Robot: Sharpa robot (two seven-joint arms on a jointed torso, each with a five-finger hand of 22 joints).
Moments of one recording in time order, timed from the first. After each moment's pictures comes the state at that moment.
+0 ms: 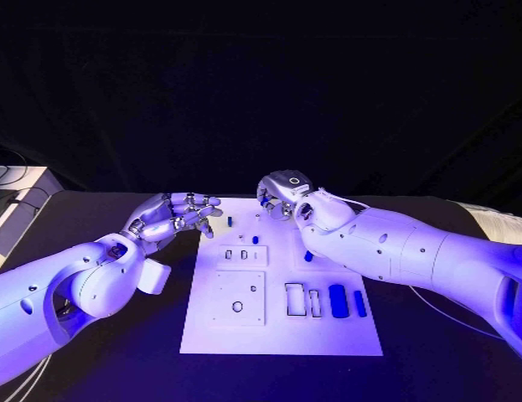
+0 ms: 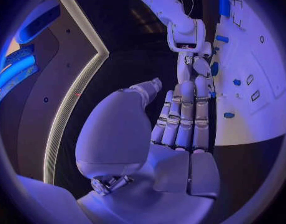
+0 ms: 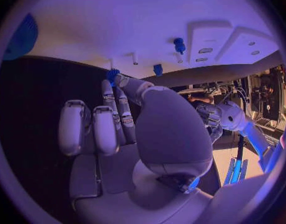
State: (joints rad) left arm 1.01 -0.90 0.26 1.56 -0.29 -0.10 0.31; left_hand 1.40 -0.19 0.52 0.16 0.05 0.85 0.21 0.24 0.30 1.13 0.14 0.10 0.09 0.95 0.08 0.90 0.67 0.18 0.85 0.18 0.90 0.48; right arm 1.30 -0.33 -0.13 0.91 -1.65 -0.55 -0.10; right_hand 1.39 -0.15 0.66 -0.05 0.08 1.07 0.13 0.29 0.39 1.23 0.14 0.13 0.09 1.47 -0.02 1.37 1.16 0.08 1.38 0.09 1.37 1.28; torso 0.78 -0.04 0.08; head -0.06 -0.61
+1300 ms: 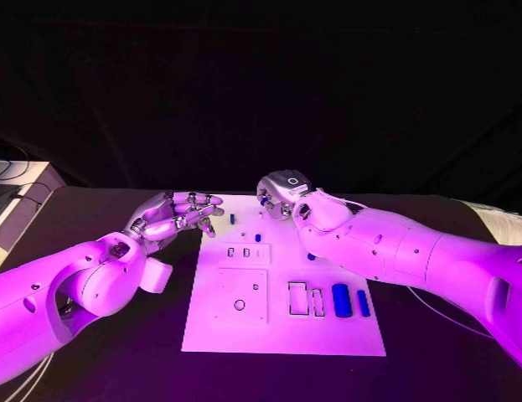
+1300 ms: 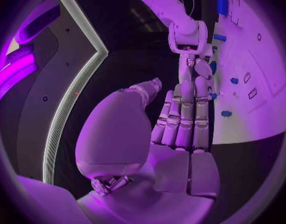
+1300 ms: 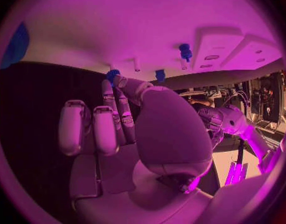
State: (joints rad) left arm 1.01 -0.90 0.26 1.56 -0.29 -0.10 0.31; left_hand 1.40 -0.19 0.52 0.16 0.05 0.85 0.21 0.24 0.31 1.13 0.14 0.10 0.09 0.95 0.08 0.90 0.67 0.18 0.85 0.18 0.90 0.48; right arm 1.30 -0.30 -0.13 0.86 -1.67 -0.56 -0.10; right_hand 1.39 -0.15 0.66 -0.05 0.09 1.06 0.13 0.29 0.39 1.23 0.14 0.13 0.10 1.47 -0.02 1.37 1.16 0.08 1.38 0.09 1.37 1.27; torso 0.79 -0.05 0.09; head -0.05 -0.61
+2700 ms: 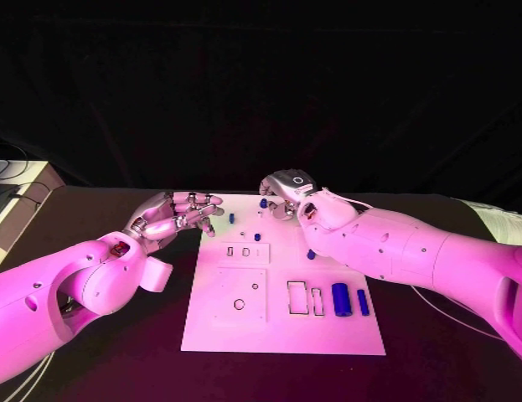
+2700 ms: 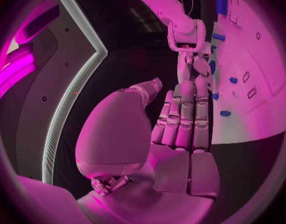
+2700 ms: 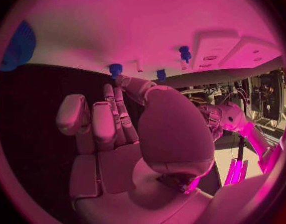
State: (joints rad) left arm 1.01 -0.89 0.26 1.54 -0.29 -0.09 0.31; left_hand 1.40 -0.19 0.52 0.16 0.05 0.85 0.21 0.24 0.31 1.13 0.15 0.10 0.09 0.95 0.08 0.90 0.67 0.18 0.84 0.18 0.91 0.49; right arm 1.30 -0.34 -0.13 0.89 -1.64 -0.58 -0.07; right_hand 1.33 -0.21 0.68 -0.04 0.12 0.95 0.18 0.21 0.39 1.09 0.12 0.06 0.09 1.45 0.03 1.28 1.00 0.10 1.27 0.13 1.25 1.12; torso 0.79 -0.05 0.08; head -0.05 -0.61
